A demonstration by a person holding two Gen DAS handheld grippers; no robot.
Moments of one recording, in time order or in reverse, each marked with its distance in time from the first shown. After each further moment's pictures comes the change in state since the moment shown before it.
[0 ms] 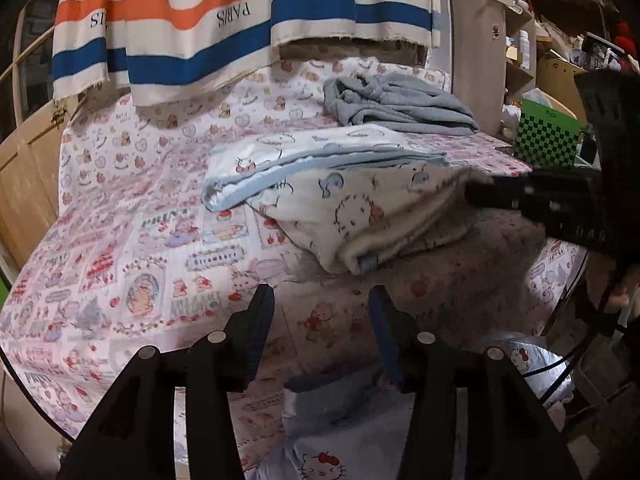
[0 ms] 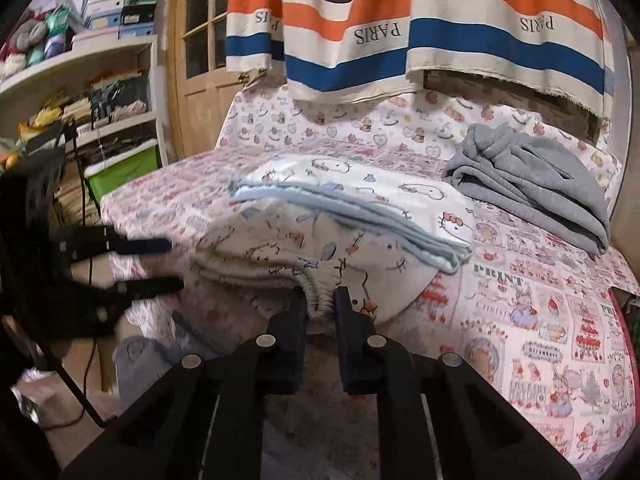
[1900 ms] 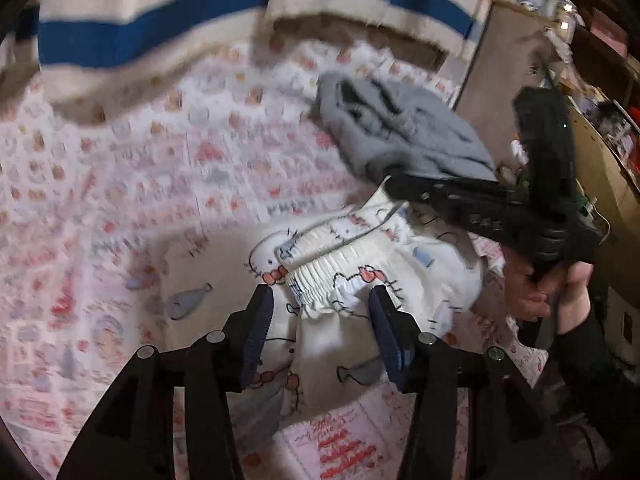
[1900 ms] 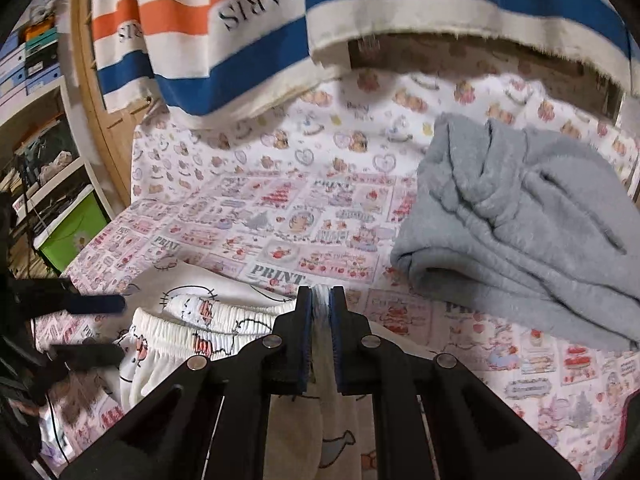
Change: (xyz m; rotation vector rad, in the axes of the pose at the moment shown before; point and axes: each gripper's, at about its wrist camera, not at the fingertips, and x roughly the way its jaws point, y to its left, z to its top) left arm 0.129 0.076 0.156 -0.110 0.203 -0.275; right arm 0.160 -0.119 0.139 0.219 0.132 -0.064
